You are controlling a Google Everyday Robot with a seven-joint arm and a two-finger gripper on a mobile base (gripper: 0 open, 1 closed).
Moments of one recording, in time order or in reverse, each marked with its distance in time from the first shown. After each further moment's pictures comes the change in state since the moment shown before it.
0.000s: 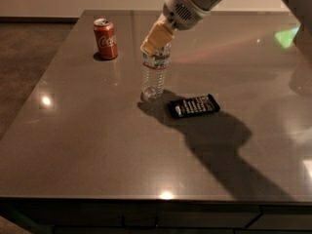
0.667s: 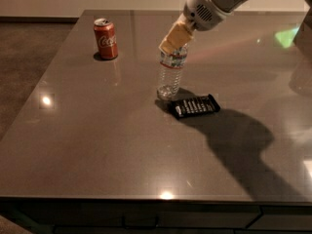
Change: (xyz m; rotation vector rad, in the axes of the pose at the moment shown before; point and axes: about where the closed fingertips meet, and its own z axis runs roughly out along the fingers) arm 0.037 -0.024 -0.024 0.060 0.009 0.065
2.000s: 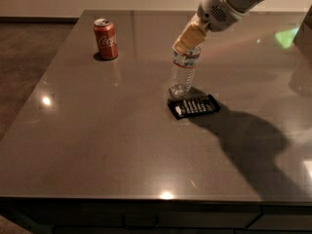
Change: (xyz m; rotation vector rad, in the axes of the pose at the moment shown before) arm 0.023 -0.013 -0.016 0.034 0.026 0.008
